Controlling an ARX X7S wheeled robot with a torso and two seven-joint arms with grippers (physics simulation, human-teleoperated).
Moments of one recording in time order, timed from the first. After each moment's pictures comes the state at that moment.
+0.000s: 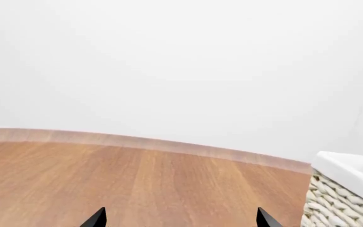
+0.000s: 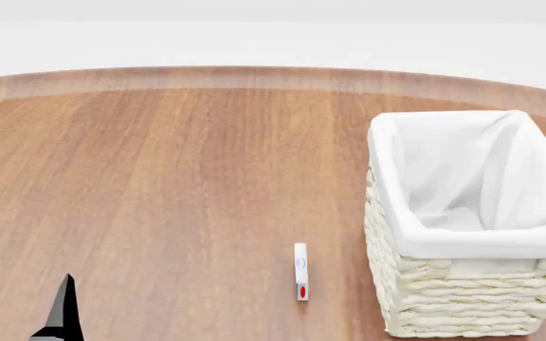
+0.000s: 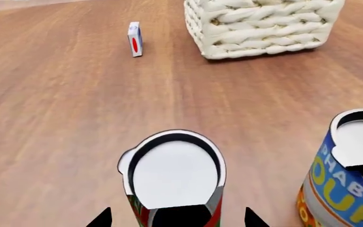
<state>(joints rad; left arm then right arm) 0.03 -0.26 0.08 0.35 -0.41 -0.11 -0.15 -0.45 0.23 -0.35 0.14 0.27 -0.35 0.33</state>
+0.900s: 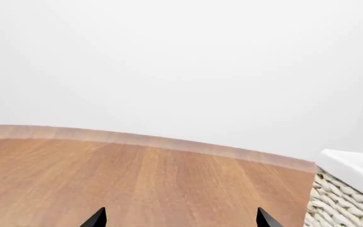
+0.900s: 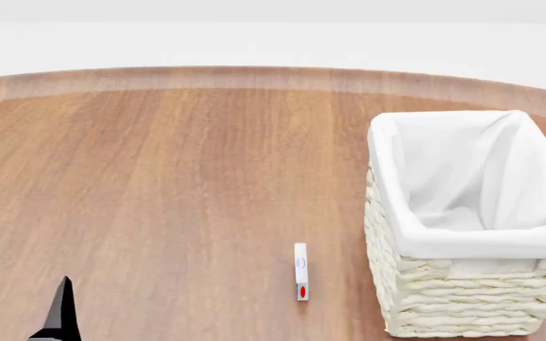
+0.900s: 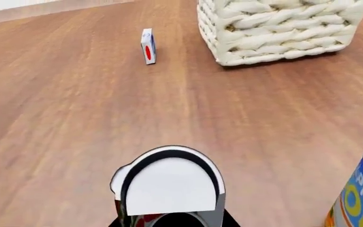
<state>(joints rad) 0.03 -0.27 0.09 0.34 -0.42 -0.10 -0.16 -0.41 0.26 -0.39 0.08 0.33 -0.29 0.32</state>
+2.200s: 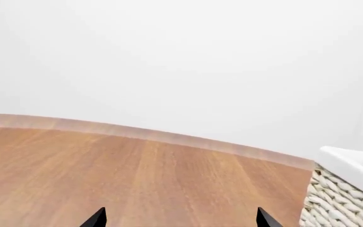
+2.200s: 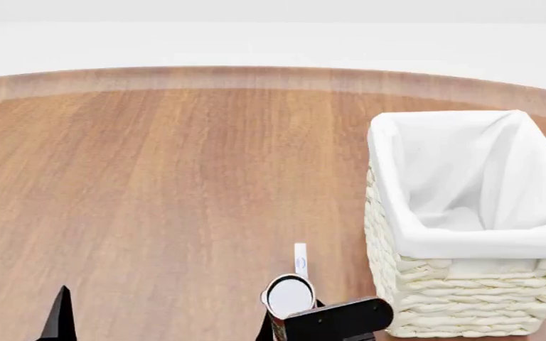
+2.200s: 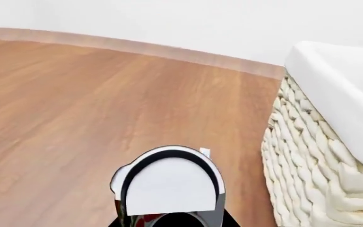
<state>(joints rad) 0.06 -0.29 0.10 0.33 -0.46 -0.07 -0.17 0.30 0.28 -0.49 -0.10 0.36 0.48 0.29</state>
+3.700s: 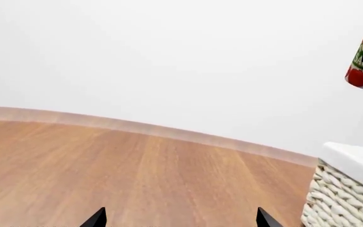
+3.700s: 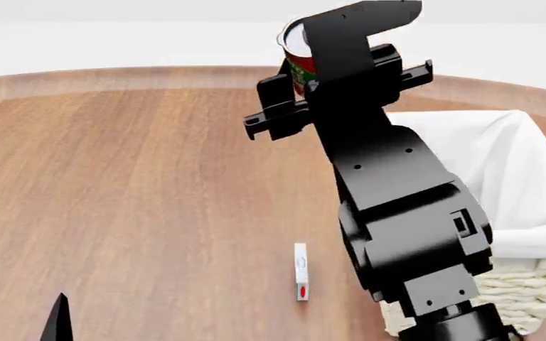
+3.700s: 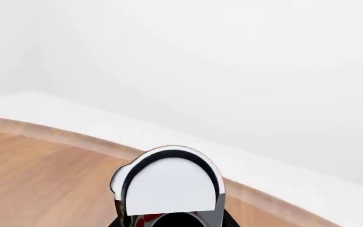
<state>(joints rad) 0.08 -0.30 0.12 0.31 -0.47 -0.04 -0.19 1.16 0.18 -0.48 0.48 0.36 0.55 0.04</state>
